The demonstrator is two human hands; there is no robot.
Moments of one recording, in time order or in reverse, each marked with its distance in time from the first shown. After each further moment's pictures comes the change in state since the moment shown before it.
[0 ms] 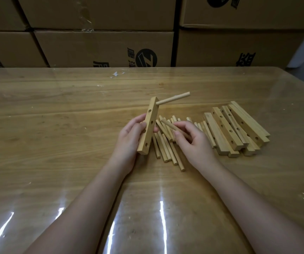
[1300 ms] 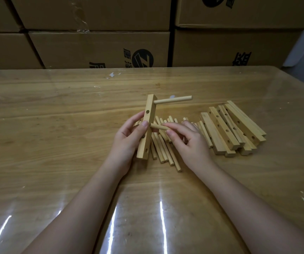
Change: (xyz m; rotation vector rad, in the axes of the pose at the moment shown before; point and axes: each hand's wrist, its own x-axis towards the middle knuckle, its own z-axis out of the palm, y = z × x) left_hand -0.002 0.000 -0.001 -0.047 -0.065 0.022; right_hand -0.001 -0.004 -0.001 -0.213 0.072 -0.131
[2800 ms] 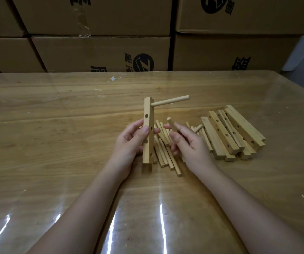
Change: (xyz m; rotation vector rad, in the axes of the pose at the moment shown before) left_hand 0.004 -0.003 -0.006 0.057 -0.043 -0.021; right_hand -0.001 -0.004 -0.005 0.367 -0.112 0.125
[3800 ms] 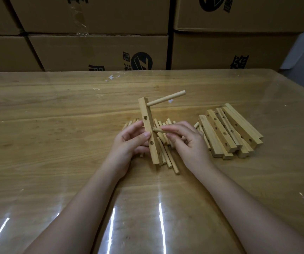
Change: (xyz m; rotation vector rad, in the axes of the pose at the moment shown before) left_hand -0.002 0.001 0.000 -0.046 -0.035 -0.023; right_hand 0.002 -0.002 0.000 -0.255 0.109 -0.165
